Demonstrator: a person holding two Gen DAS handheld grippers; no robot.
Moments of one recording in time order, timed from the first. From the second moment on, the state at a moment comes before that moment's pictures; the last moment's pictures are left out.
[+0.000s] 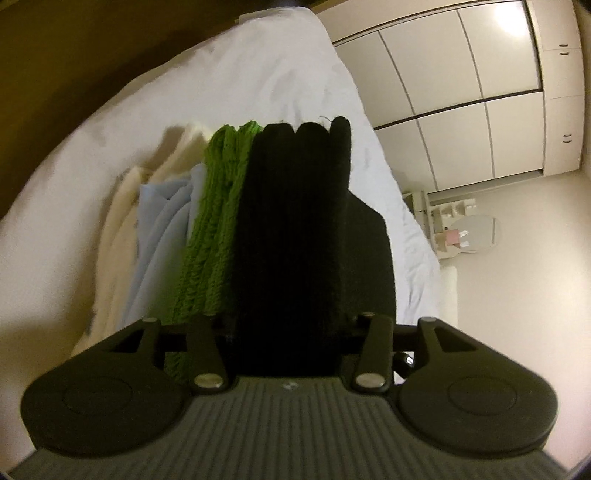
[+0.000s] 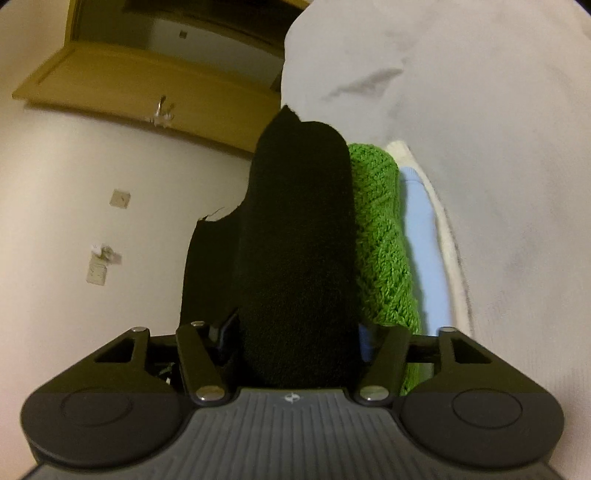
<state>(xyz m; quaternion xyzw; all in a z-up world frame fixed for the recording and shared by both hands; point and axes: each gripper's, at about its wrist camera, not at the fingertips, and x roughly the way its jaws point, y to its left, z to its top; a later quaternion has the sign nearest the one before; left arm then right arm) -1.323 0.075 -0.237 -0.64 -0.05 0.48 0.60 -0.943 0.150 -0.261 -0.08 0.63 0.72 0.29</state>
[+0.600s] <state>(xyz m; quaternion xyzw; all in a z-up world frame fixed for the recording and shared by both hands) -1.326 0.009 -0.219 -0.64 -0.01 0.53 0.56 -0.948 0.092 -0.196 -0.20 0.59 0.71 0.33</state>
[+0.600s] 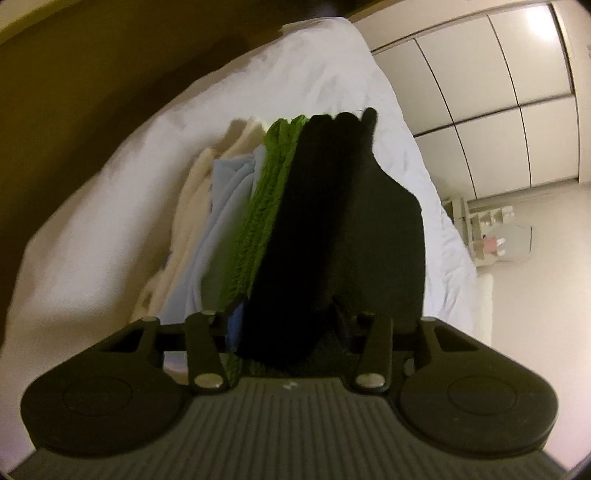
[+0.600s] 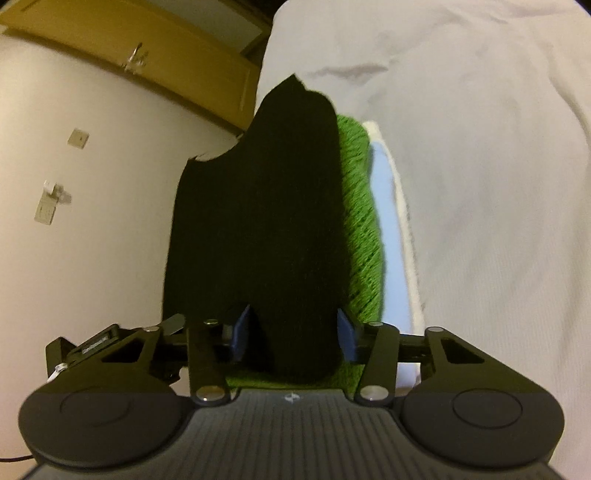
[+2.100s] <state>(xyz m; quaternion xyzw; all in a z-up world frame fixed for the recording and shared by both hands) -1.243 0.056 -0.158 -0.48 0.23 0.63 0.57 -0.998 0.127 -0.178 -0.31 0.39 0.79 0.36</state>
